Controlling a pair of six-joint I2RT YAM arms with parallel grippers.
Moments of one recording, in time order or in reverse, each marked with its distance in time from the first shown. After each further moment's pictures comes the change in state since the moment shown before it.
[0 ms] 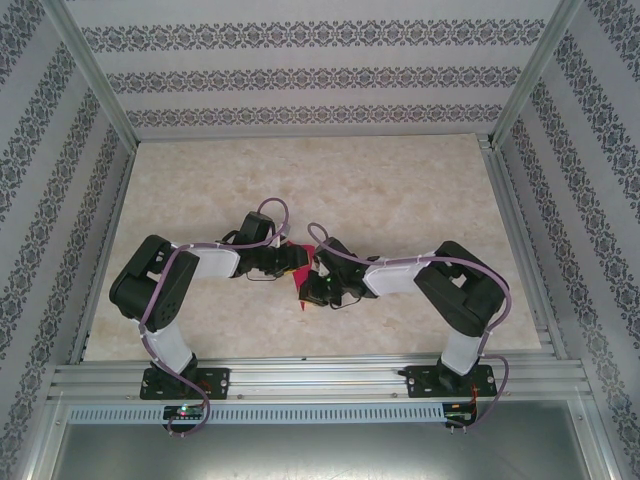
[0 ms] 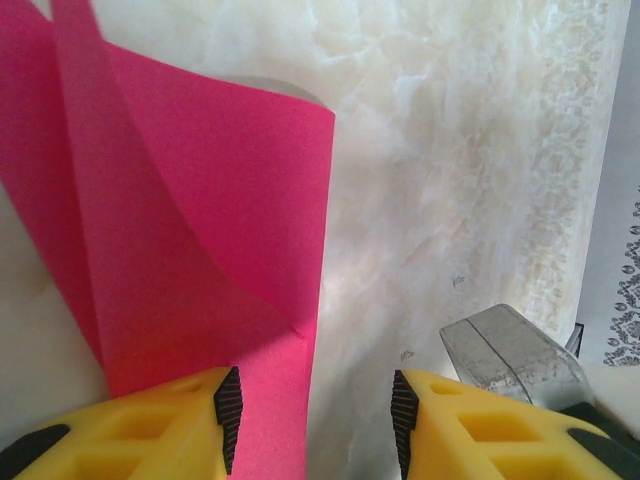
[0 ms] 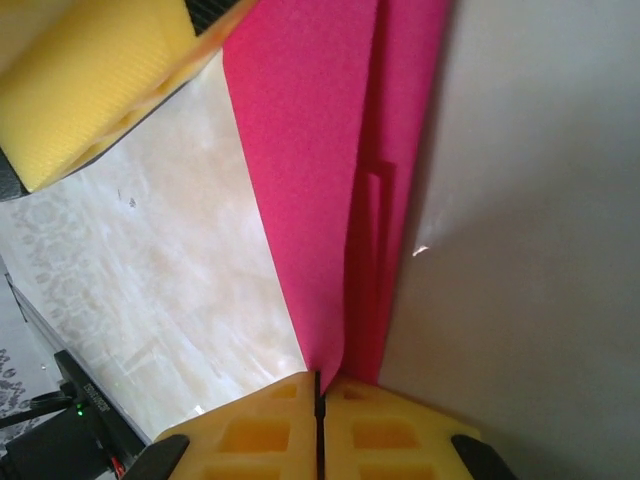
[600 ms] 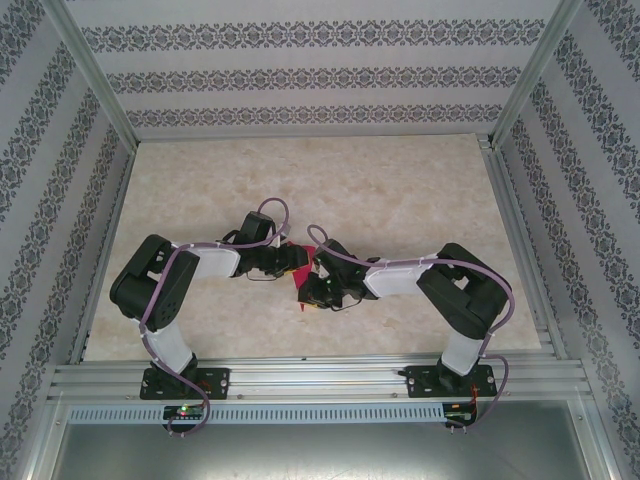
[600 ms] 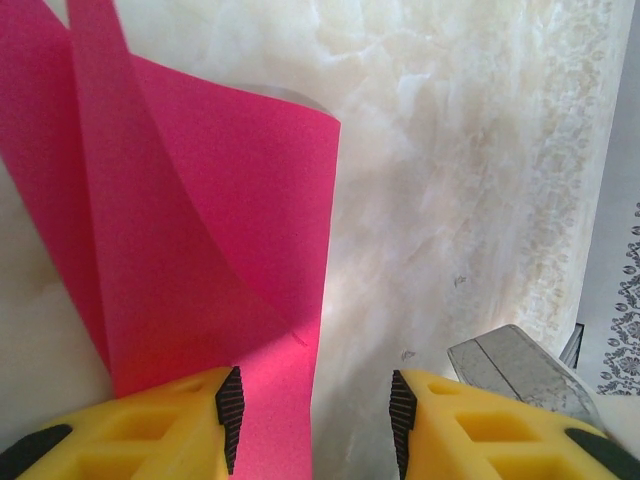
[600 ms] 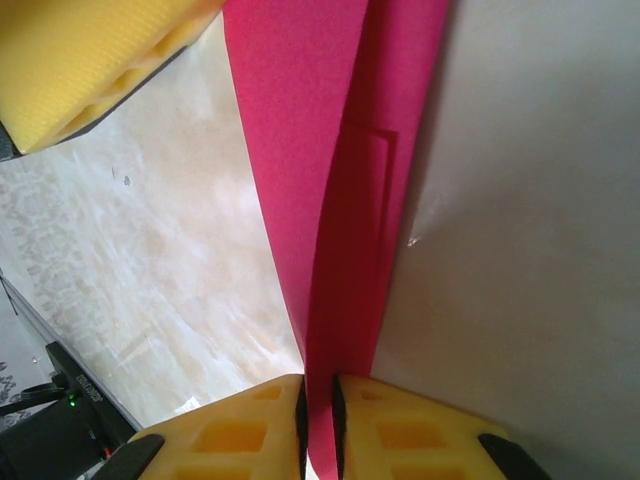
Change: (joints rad) left arm 0.000 0.004 0.008 -0.013 0.000 0.000; right arm 0.009 -0.027 -0.012 -0.022 0.007 -0.002
